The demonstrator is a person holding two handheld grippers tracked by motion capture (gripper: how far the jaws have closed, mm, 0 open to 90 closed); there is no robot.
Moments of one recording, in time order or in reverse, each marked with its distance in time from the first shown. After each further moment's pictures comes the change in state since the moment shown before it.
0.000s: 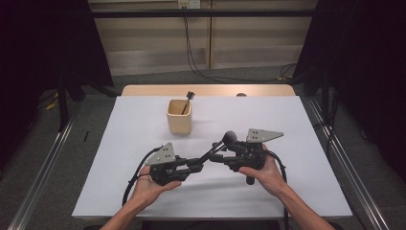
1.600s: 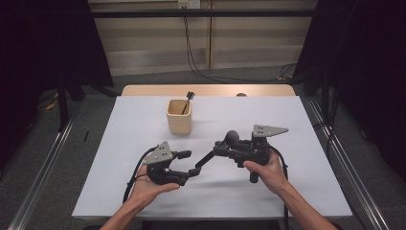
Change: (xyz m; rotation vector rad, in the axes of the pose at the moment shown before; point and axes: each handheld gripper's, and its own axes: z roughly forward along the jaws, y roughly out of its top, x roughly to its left) left arm 0.004 -0.003 -0.009 0.012 0.105 -0.050; right arm -0.008 0.007 -0.010 -0.016 0.022 0.071
